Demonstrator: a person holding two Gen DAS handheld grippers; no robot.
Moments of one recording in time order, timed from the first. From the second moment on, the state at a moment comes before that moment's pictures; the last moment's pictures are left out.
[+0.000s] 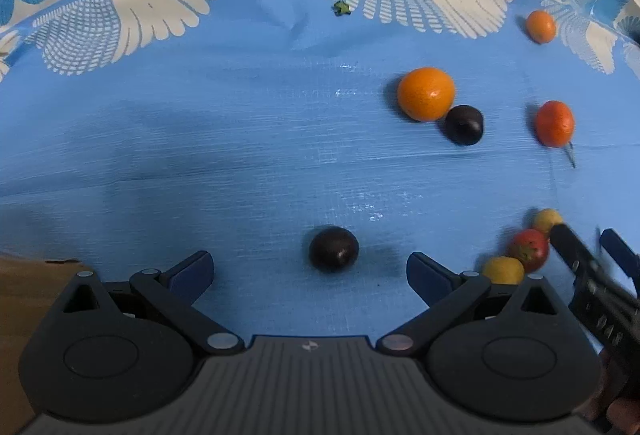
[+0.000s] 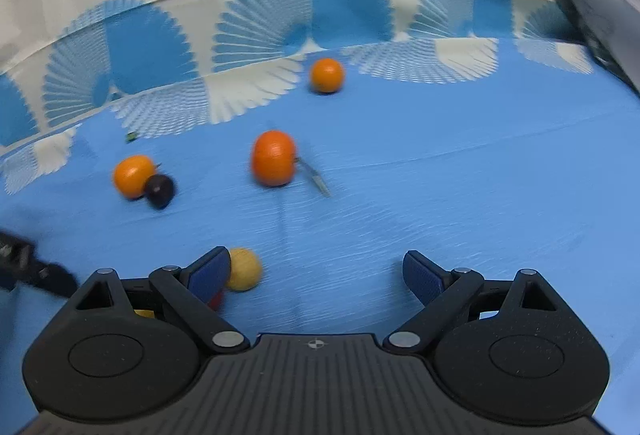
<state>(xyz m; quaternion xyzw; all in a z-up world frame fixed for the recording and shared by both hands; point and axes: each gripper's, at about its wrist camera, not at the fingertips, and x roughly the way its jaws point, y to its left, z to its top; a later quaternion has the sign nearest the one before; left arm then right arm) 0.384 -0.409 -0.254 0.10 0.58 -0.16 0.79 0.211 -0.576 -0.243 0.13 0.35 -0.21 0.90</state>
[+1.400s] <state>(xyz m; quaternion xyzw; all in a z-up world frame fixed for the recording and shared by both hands) 0.349 -0.382 -0.235 0.09 0.53 -0.20 0.82 0.155 -0.526 -0.222 0.07 0.33 -0.24 0.91</state>
